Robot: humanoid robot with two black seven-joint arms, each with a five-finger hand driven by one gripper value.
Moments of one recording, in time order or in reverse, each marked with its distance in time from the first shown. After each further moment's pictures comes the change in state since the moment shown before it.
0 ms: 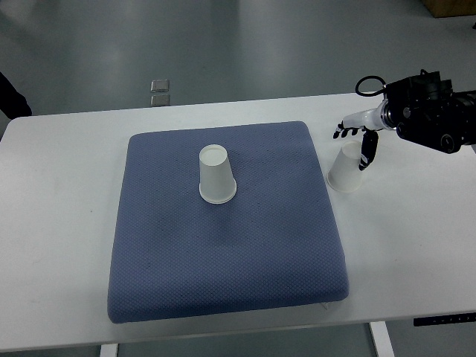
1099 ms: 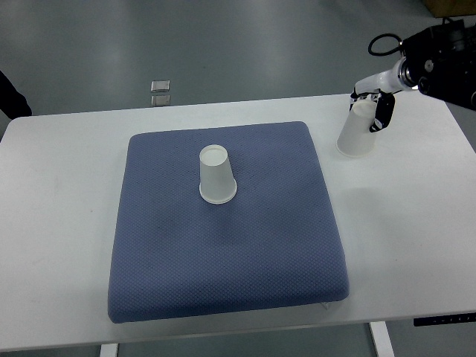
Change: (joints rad) left arm 0.005 0.000 -0.001 0.002 0.000 0.000 0.000; right arm 0.270 -0.116 -0.010 0.124 -0.037 0.165 0.002
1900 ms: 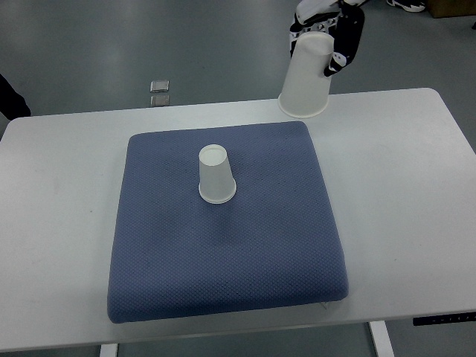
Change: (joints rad) left arm 0.000 0.000 -0.002 0.000 0.000 0.000 0.000; right arm 0.535 0.043 -0.003 0.354 0.165 0.141 -0.003
